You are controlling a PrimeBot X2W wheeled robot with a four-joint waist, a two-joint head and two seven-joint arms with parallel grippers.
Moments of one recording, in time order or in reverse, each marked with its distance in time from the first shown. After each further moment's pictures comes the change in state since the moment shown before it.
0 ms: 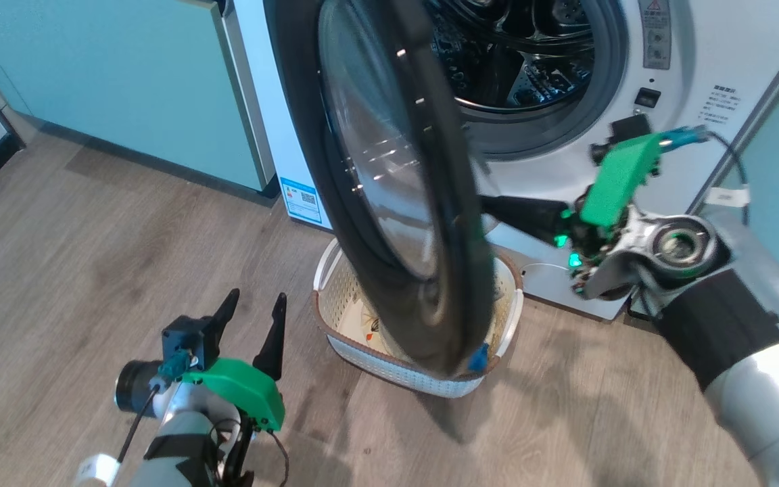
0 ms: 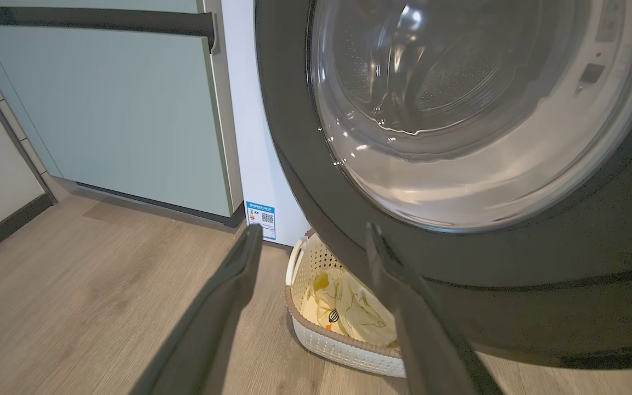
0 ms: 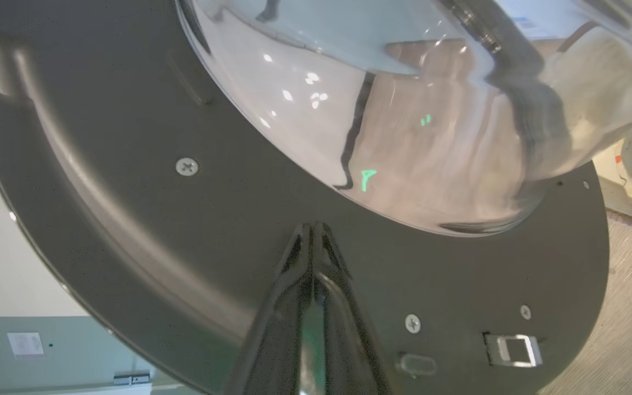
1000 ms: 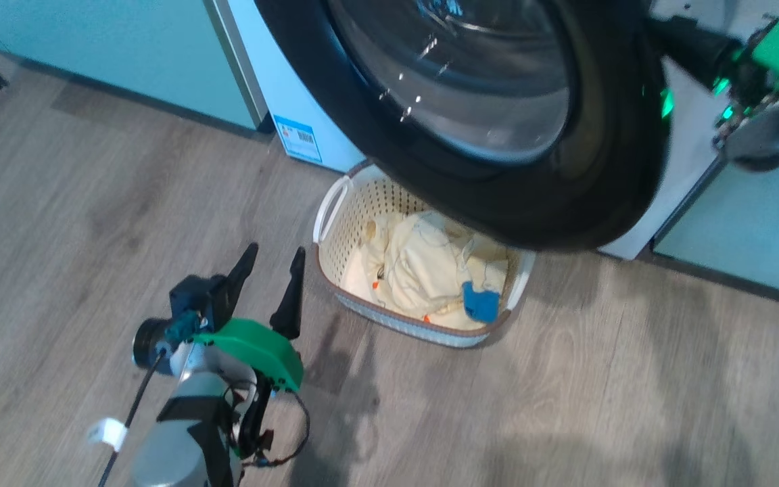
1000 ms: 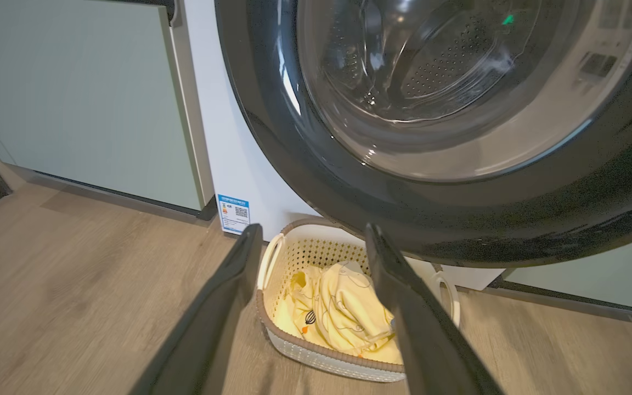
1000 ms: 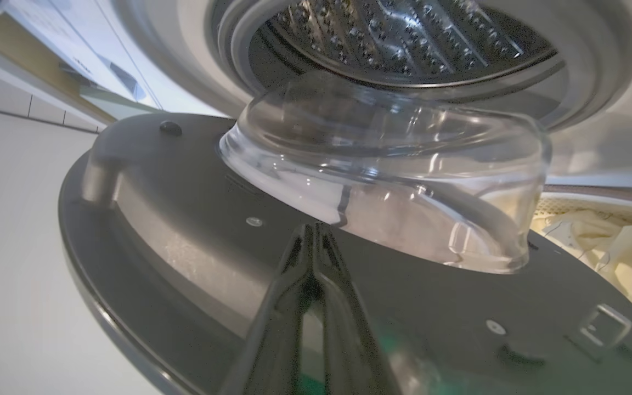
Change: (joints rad) left arm -0.093 -0.001 -0.071 -0.036 -0.096 0.034 0.000; right arm -0.253 -0.100 -0.238 0.134 -0.142 0.000 -0.064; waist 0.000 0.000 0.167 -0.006
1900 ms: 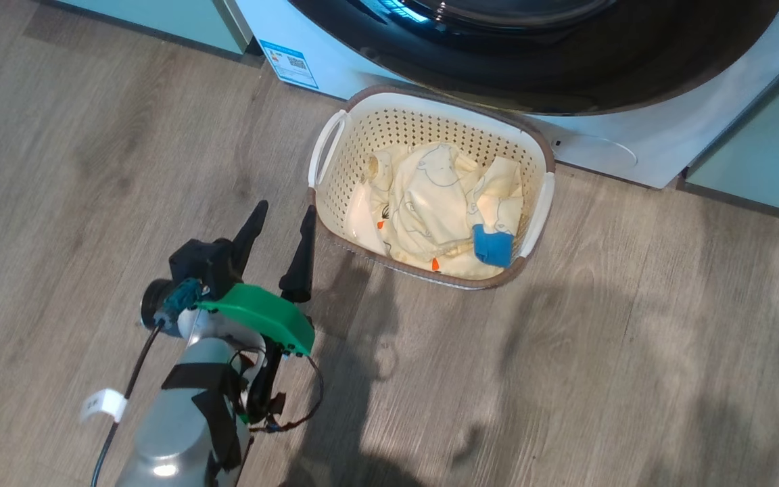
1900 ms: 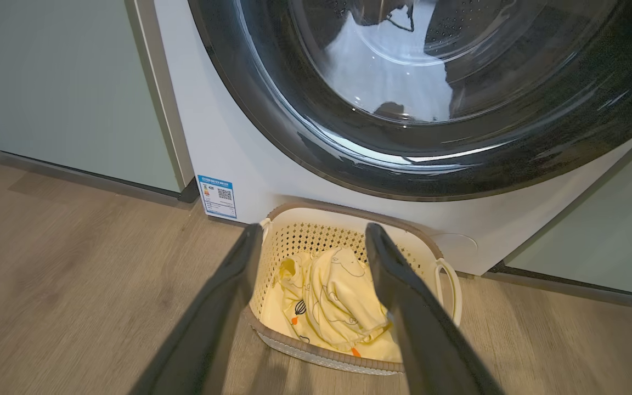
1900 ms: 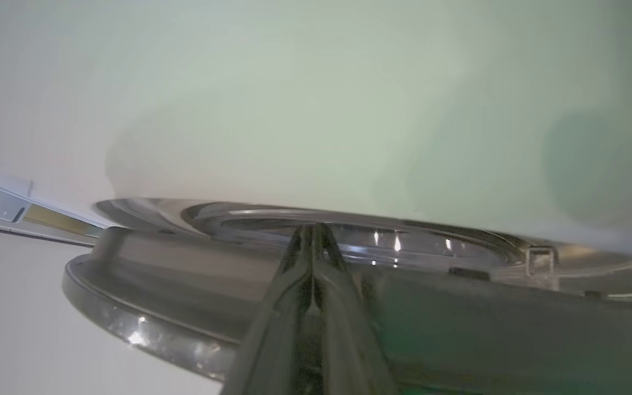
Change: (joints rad) left arm -0.057 0.000 -0.026 -0.049 -0.037 0.019 0.000; right arm -0.196 -0.029 -0.093 0.085 -0.045 0.000 -0.193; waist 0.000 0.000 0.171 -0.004
